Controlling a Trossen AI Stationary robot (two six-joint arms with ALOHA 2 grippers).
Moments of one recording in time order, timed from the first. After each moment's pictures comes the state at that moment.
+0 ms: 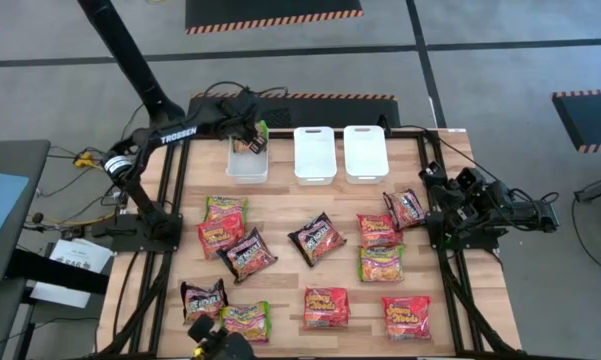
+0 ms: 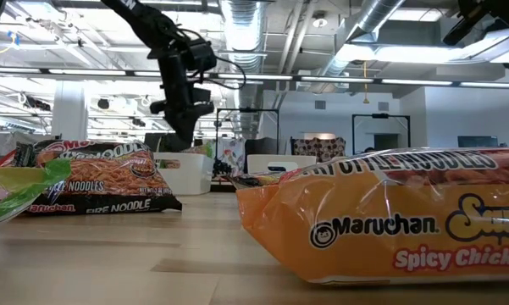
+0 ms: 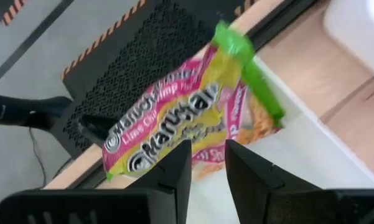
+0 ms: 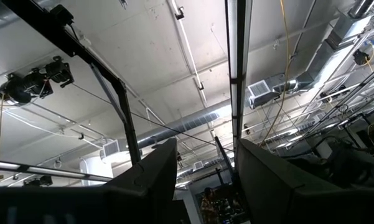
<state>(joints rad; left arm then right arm) 0.74 1.68 1.32 -0.63 -0.31 -0.03 0.01 0.00 0.05 0.76 0.05 0.41</state>
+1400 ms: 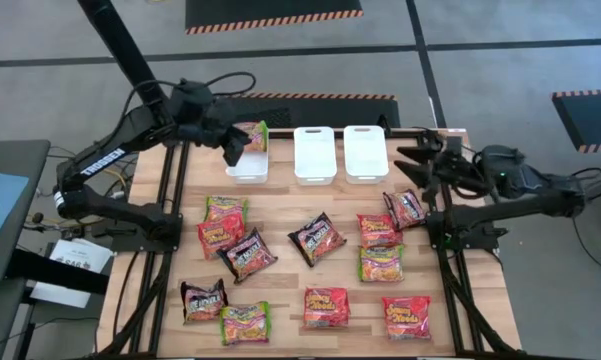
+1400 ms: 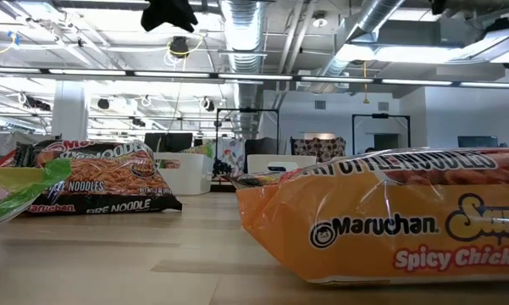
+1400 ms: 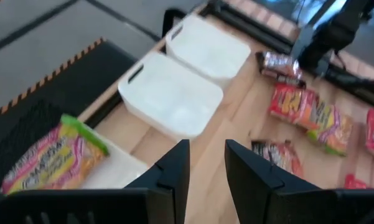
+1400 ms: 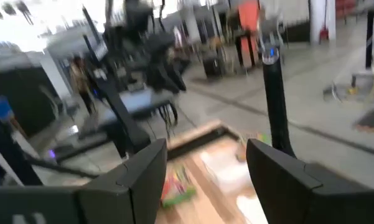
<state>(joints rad) 0.51 1.23 1.51 -0.88 0.05 -0.18 0.01 0.56 0.85 -0.28 0.37 0.29</state>
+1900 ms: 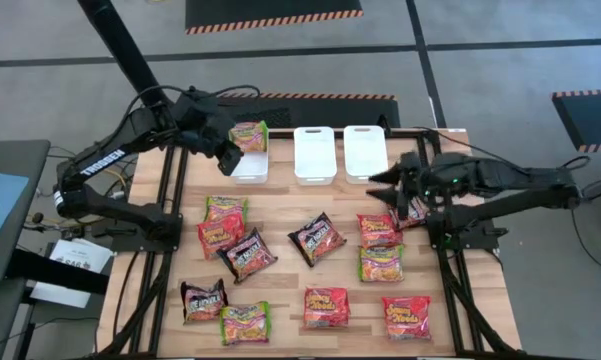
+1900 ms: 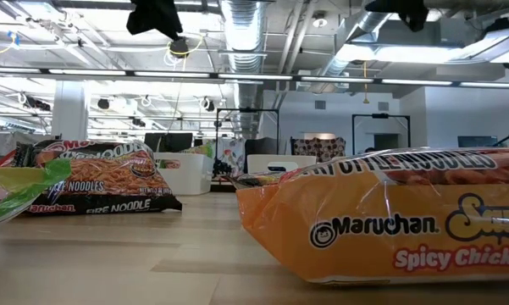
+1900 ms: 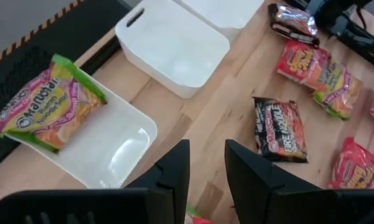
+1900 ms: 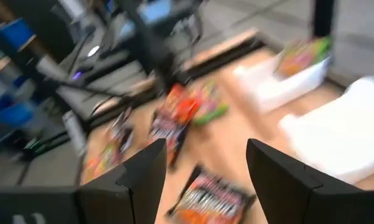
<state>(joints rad) 0.47 1.23 1.51 -1.04 0.05 -0.23 0.04 0.79 0.91 -0.43 0.15 0.46</state>
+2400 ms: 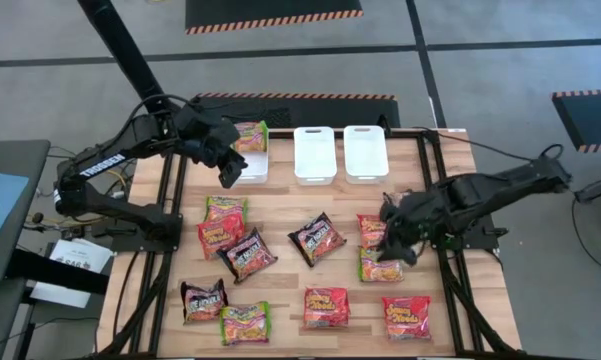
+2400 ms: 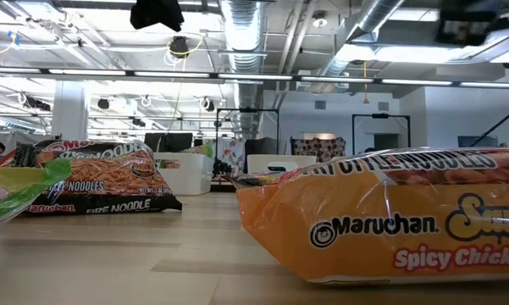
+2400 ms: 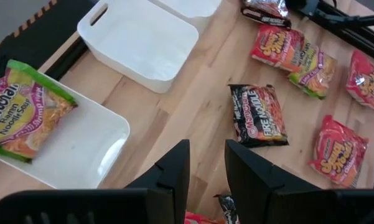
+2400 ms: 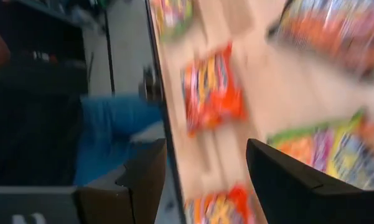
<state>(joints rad) 0.38 1.23 1.51 -1.04 0.05 -0.23 0.29 0.98 0.91 -0.64 -0.27 0.86</state>
